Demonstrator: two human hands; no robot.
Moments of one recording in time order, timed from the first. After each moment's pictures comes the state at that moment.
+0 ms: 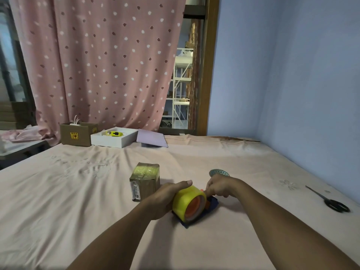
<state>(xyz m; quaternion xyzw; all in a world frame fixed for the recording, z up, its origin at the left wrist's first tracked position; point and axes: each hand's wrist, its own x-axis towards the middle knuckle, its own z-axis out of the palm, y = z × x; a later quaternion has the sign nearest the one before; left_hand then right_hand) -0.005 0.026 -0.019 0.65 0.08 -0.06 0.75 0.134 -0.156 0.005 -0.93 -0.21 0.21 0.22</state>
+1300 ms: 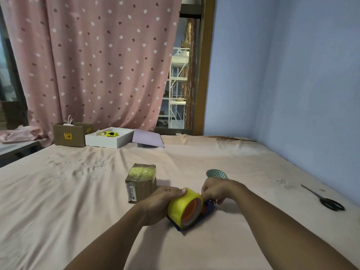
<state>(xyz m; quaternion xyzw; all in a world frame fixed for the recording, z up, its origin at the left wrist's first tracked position) -0.017 0.028 -0.024 0.63 0.01 -0.05 0.78 0.131 -0.153 0.001 -0.92 -0.25 0.24 0.20</state>
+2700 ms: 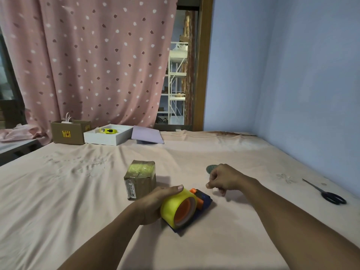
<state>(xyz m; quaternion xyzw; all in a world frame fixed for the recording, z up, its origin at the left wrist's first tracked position) -0.021 0.036 -0.028 0.65 0.05 -0.08 0.76 0.148 -0.183 0.005 -0.91 -0.28 0.11 0.29</state>
